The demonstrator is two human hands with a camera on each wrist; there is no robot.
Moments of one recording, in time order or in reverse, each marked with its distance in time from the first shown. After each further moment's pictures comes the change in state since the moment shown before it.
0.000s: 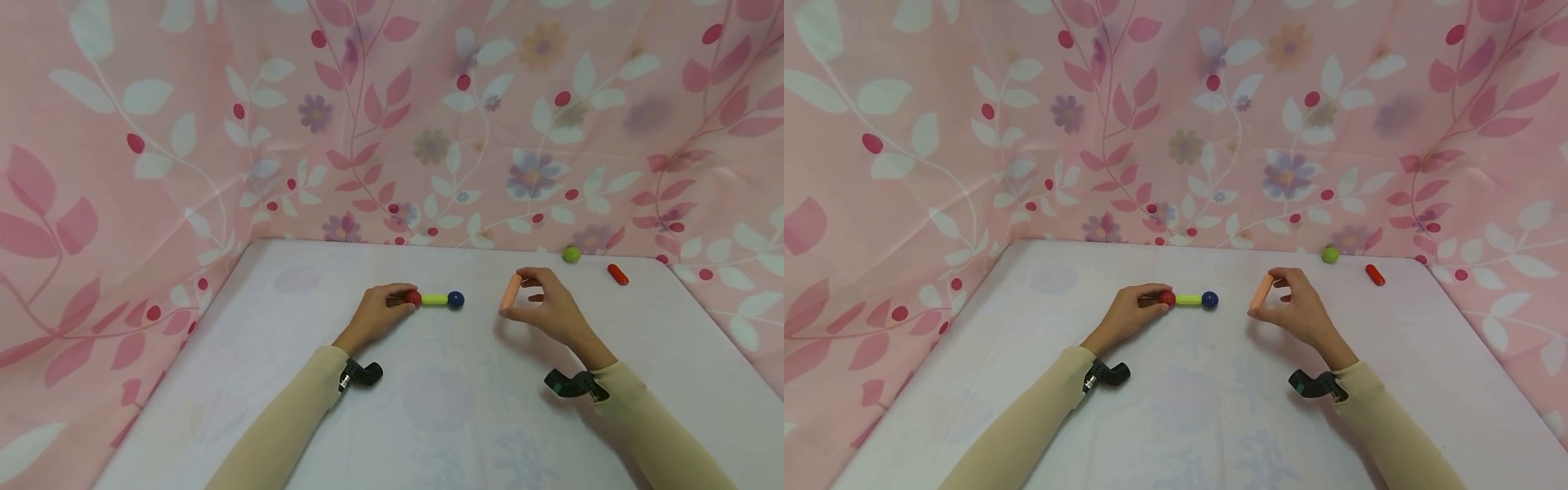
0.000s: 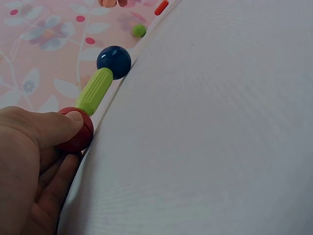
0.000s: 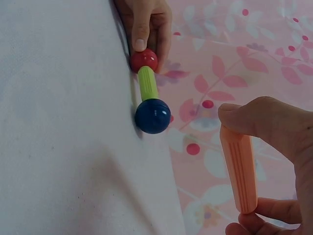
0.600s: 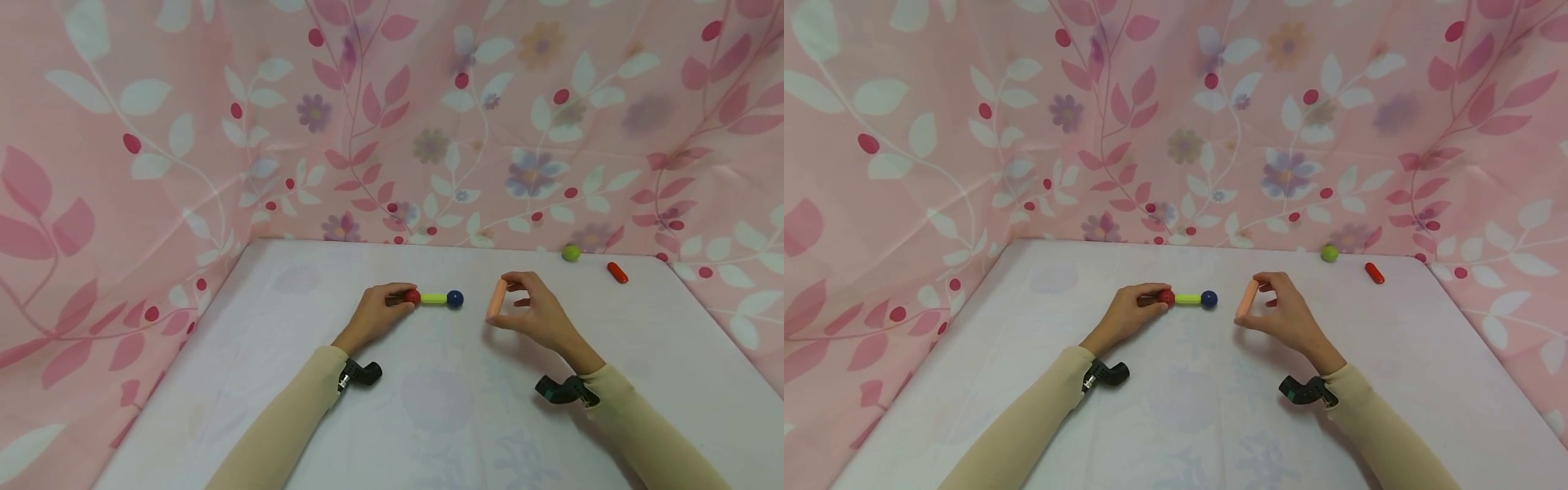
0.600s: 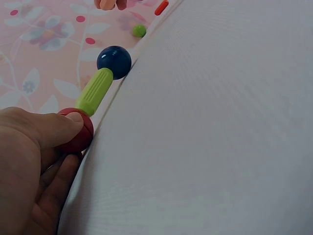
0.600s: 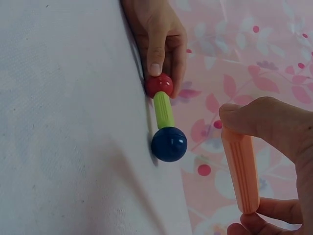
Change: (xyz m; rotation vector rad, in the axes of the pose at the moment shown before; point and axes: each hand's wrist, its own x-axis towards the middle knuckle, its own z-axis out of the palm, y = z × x) left_hand 0.001 -0.001 0.001 0.013 0.009 0.007; right_hand -0.002 -0.008 0.018 0.025 -0.035 -0.047
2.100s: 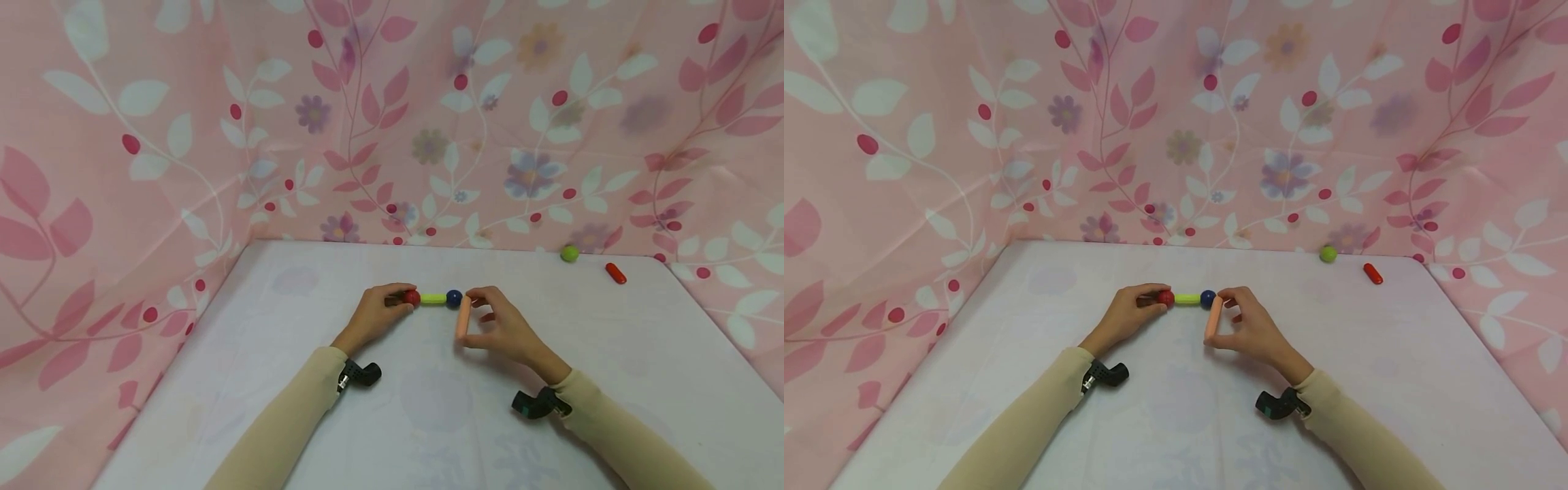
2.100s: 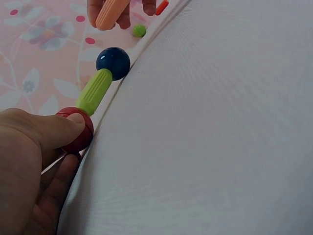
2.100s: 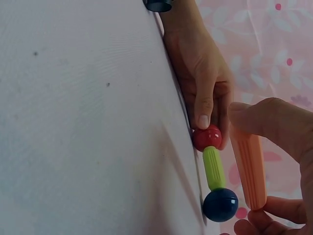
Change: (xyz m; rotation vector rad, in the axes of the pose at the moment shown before) left_hand 0.000 0.000 0.000 0.000 -0.001 0.025; right_hand -0.001 -0.015 0.049 0.071 -0.098 -0.091
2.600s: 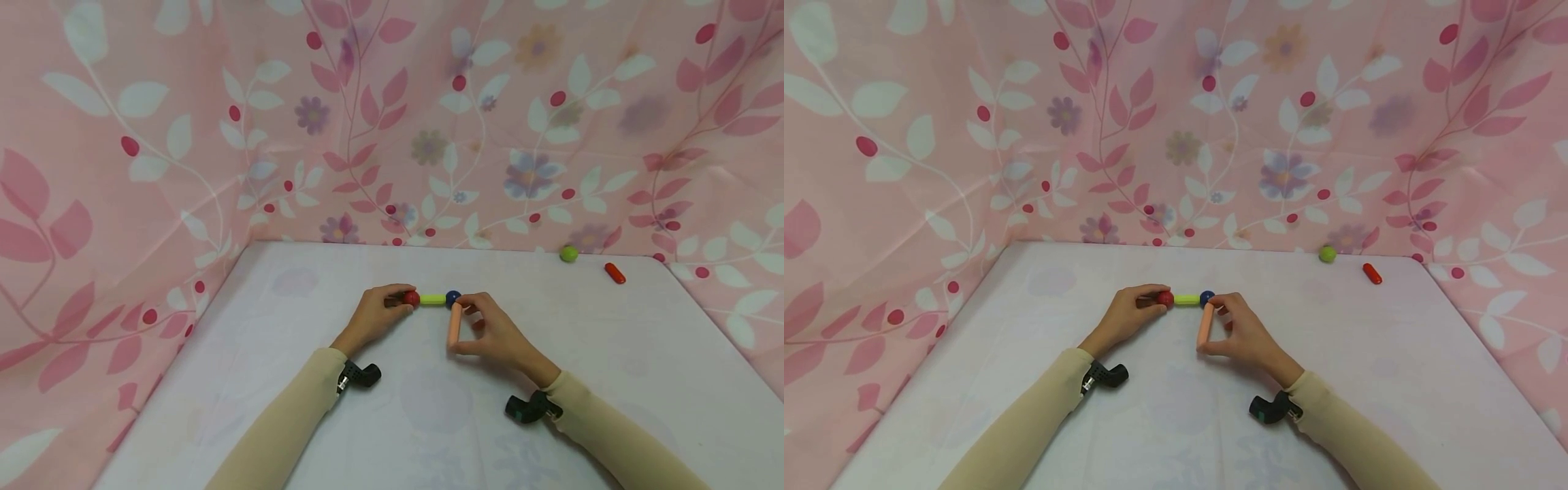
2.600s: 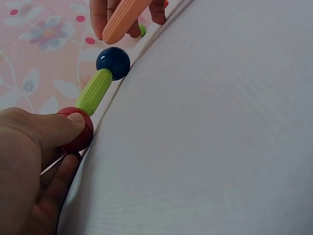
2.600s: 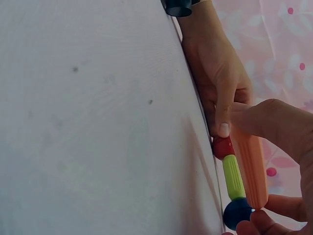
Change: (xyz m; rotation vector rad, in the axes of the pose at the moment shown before) left_hand 0.000 0.000 0.000 0.010 0.002 -0.009; right_hand 0.001 0.000 0.015 -0.045 -0.015 -0.050
